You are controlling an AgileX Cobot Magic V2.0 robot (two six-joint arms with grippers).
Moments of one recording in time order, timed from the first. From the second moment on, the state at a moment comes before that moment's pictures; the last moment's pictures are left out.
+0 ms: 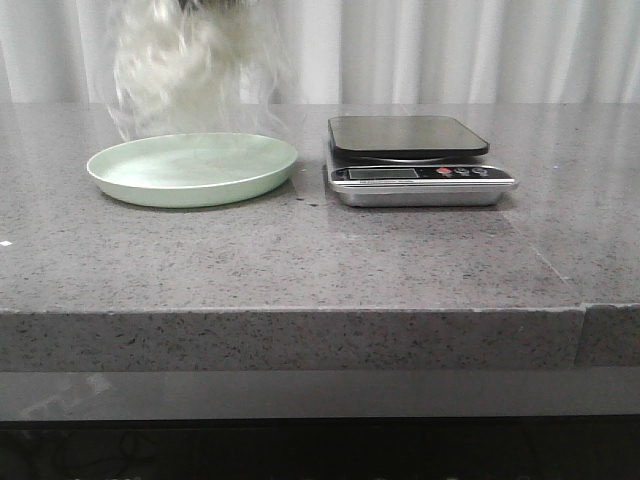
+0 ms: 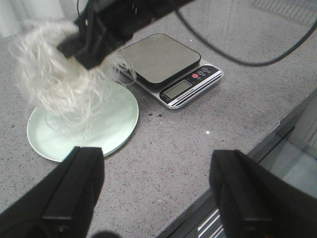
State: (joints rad) left arm -0.66 0.69 -0.87 -0.03 0.68 0.07; right arm 0.67 1.96 -1.80 -0.03 0.40 0.02
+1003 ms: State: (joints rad) left arm -0.66 0.69 -0.87 -0.03 0.68 0.07; right arm 0.63 1.47 -1.62 -0.04 0.74 0.02
